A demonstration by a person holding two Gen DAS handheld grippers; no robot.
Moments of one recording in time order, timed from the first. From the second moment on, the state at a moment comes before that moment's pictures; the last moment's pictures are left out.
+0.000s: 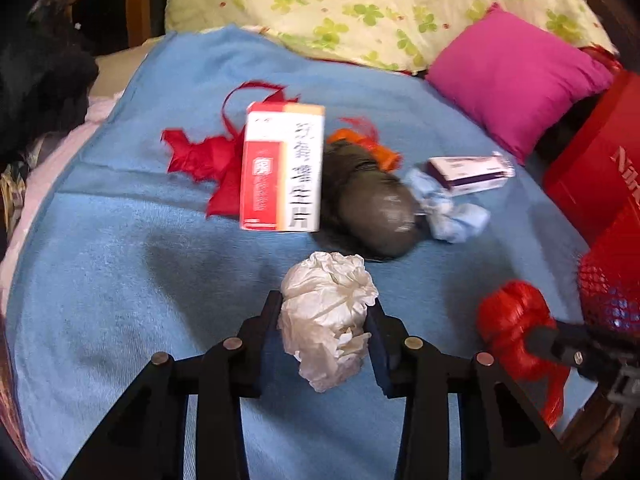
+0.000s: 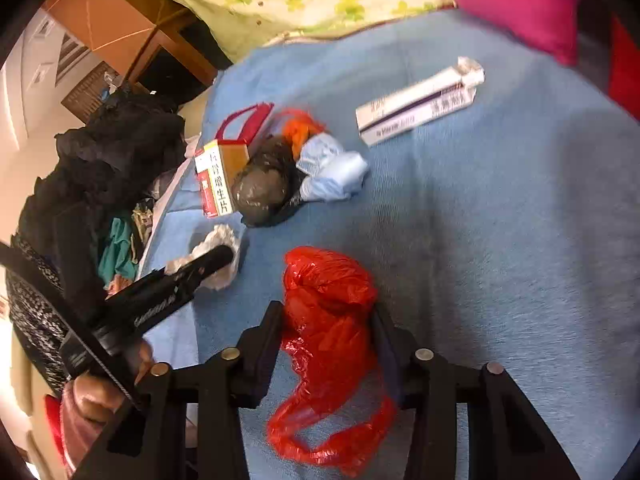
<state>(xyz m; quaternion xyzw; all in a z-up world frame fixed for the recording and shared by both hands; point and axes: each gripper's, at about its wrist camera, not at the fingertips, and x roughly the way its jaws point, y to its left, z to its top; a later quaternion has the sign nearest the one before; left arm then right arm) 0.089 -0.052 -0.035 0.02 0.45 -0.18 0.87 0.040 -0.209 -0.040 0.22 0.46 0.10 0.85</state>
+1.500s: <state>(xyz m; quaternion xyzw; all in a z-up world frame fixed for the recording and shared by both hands) -0.056 -0.333 0.080 0.08 0.30 -0.42 0.85 -0.158 -0.484 0.057 0.42 0.14 -0.11 0.89</state>
